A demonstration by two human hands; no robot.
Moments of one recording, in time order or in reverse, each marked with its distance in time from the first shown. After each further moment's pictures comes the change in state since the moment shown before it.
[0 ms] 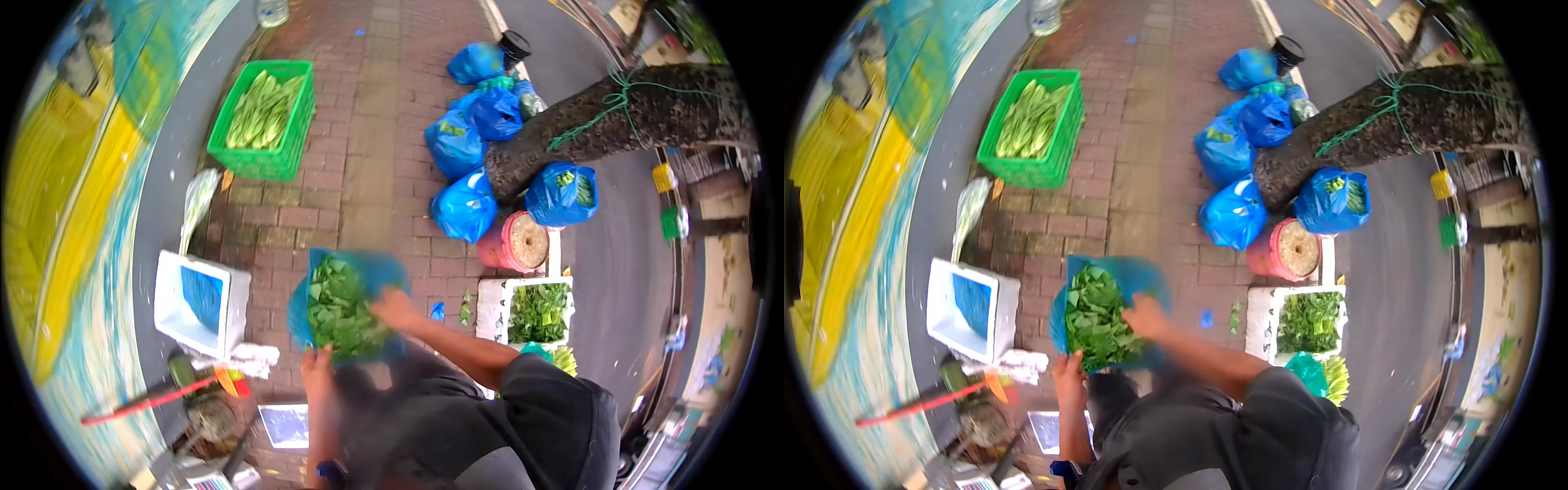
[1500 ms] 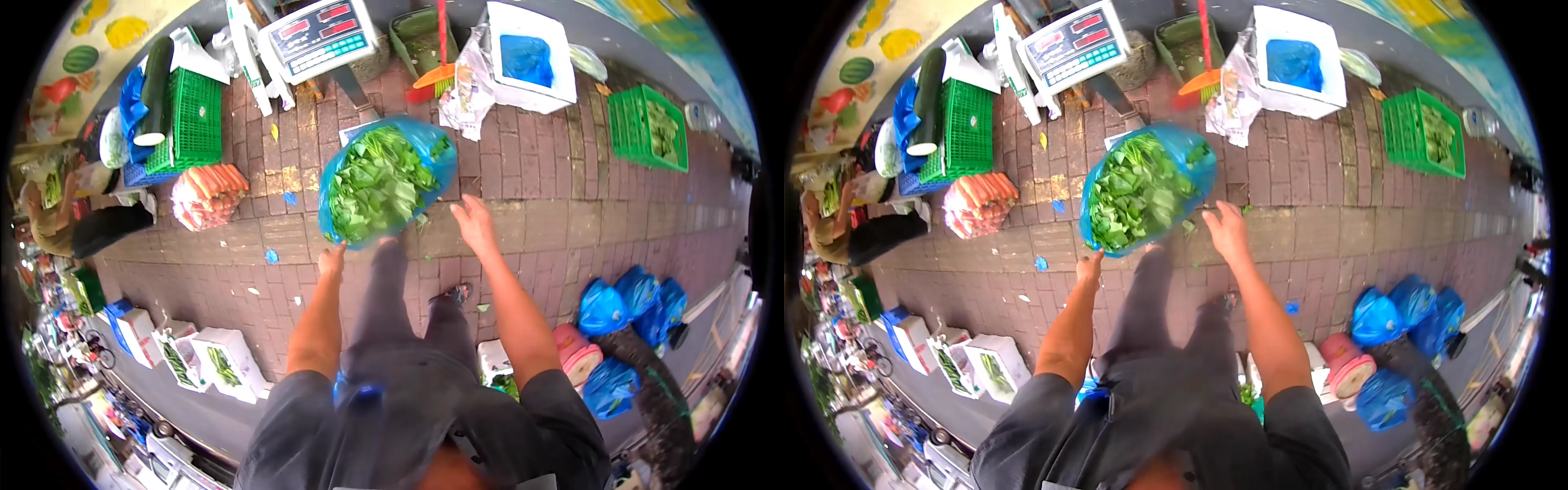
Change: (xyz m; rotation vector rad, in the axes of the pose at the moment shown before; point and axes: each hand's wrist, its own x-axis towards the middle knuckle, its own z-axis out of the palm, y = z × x) left_hand -0.318 -0.665 -0.466 -0.212 1.159 -0.589; right_hand -0.320 0.053 0.515 -0.337 -0.542 -0.857
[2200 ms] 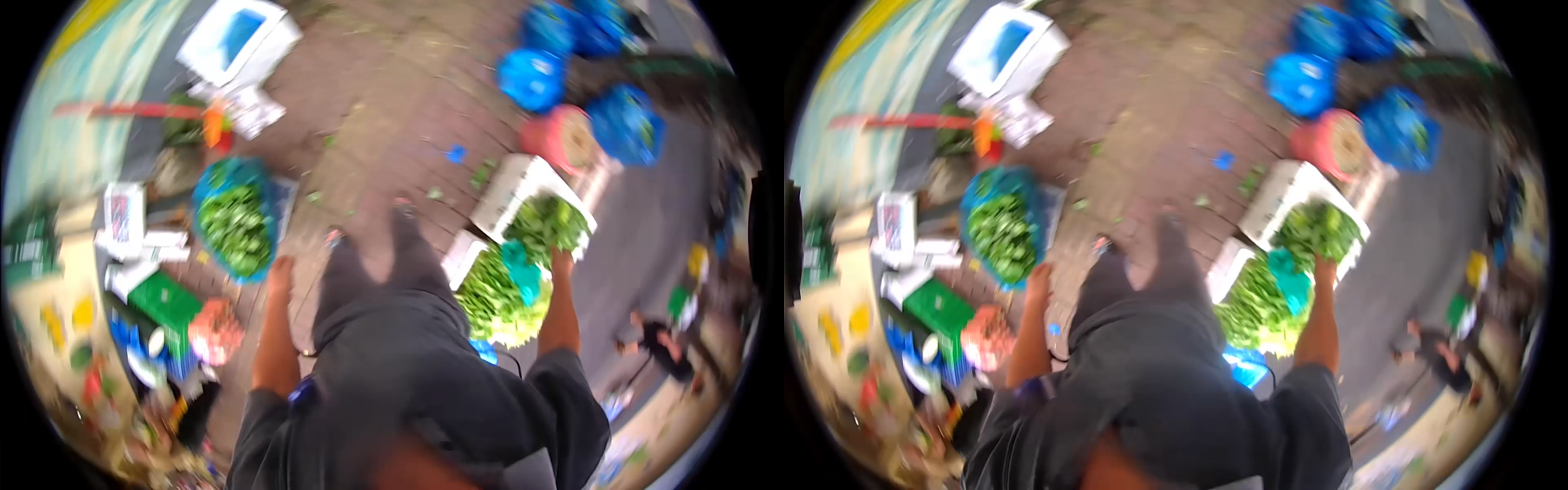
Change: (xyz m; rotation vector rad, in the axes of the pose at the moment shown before) left_hand -0.263 0.033 0.046 0.530 -0.533 0.546; right_hand -0.822 0.447 -0.185 -0.402 0.621 1.103
